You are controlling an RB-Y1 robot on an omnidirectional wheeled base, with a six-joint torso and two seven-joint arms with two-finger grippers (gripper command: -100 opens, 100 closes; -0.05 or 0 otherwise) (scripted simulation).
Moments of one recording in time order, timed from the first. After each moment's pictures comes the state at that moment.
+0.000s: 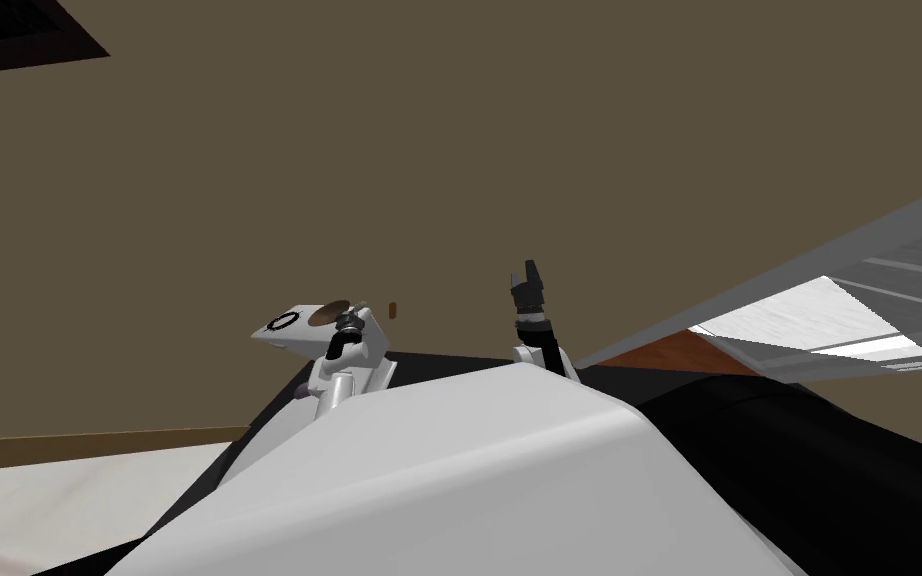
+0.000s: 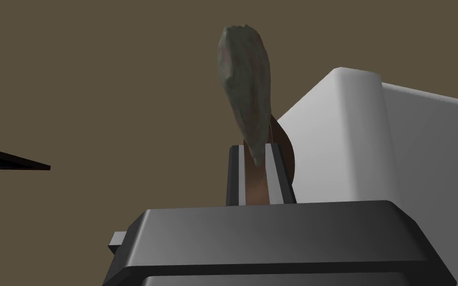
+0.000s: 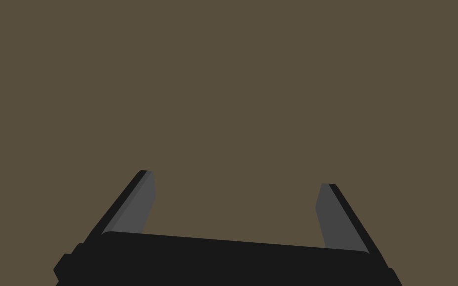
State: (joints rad) left arm -0.07 0.17 0.42 -1.43 -0.05 0.10 0.38; right arm 0.50 -0.01 0.07 -2.28 0.03 -0.41 0.04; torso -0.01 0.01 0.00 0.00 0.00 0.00
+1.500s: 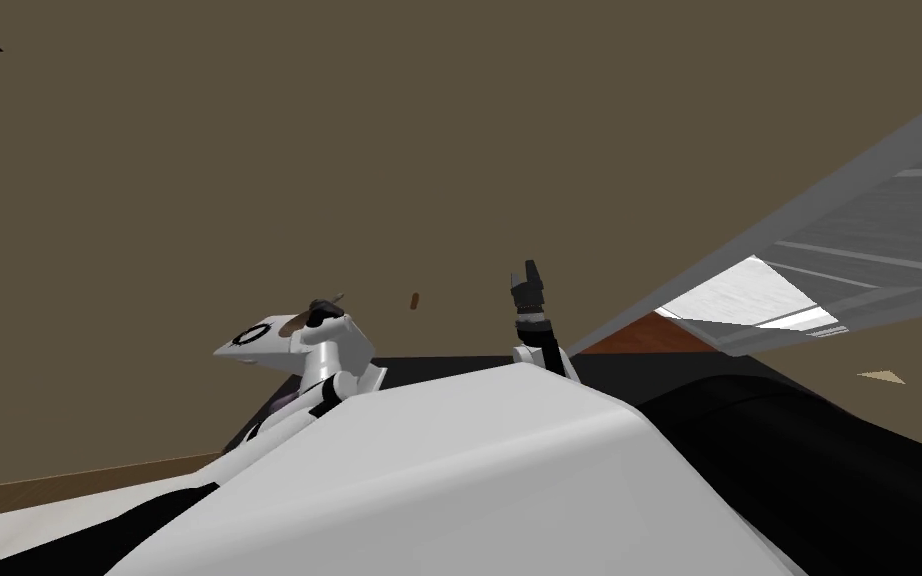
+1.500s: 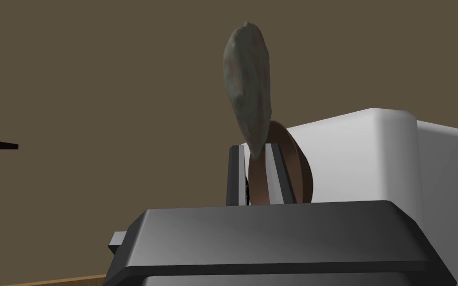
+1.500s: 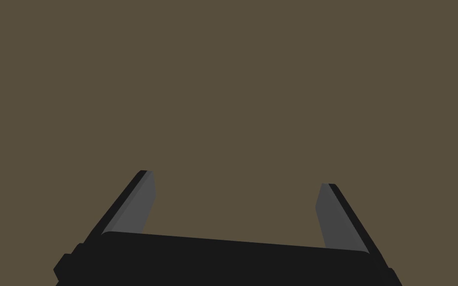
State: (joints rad) left arm -0.46 0.33 0.67 -1.07 -0.25 0.28 0.52; right arm 0.50 -0.01 0.07 -2.28 0.03 -0.41 0.04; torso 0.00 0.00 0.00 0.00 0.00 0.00
